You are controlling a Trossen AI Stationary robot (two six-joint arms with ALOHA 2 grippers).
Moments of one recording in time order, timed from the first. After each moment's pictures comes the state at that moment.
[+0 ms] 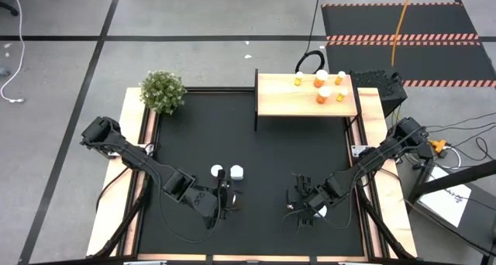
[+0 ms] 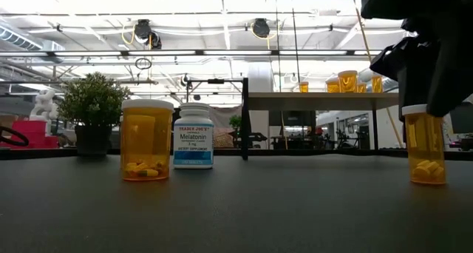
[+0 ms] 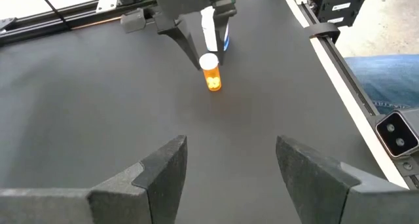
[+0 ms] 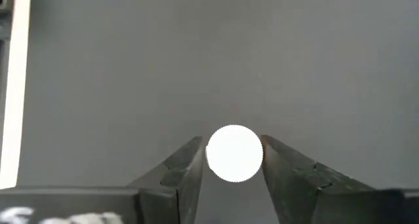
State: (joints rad) left arm -0.54 1.58 1.17 -0.25 -0.38 -0.13; right arm 0.59 1.56 0.89 -0.44 0.18 0.63
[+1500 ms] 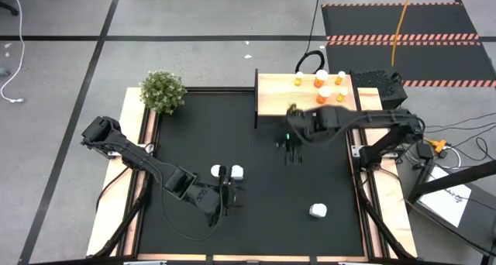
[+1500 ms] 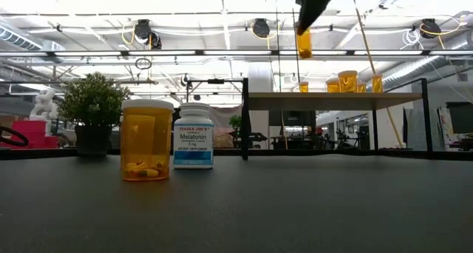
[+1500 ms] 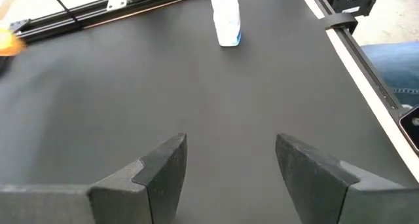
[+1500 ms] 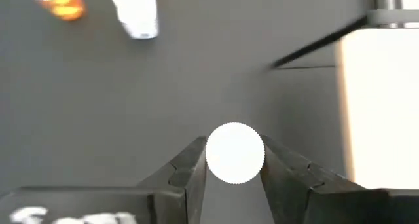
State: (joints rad) left arm -0.51 1.58 1.17 -0.26 -0.39 -0.08; right arm 0.04 1.56 1.59 -1.20 0.18 0.06
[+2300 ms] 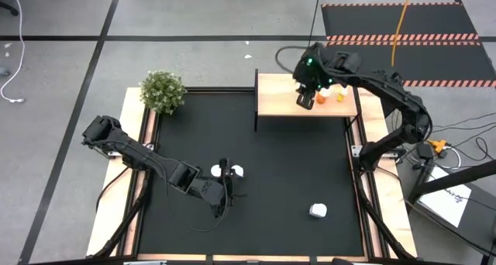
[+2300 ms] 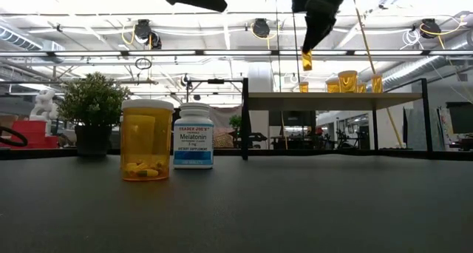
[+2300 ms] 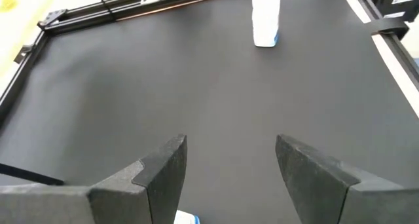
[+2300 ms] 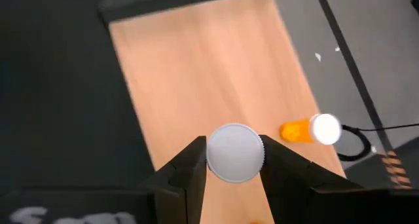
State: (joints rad) left arm -0.45 1.58 1.17 -0.26 -0.43 -0.10; right arm -0.60 1.48 1.62 -1.14 0.03 -0.29
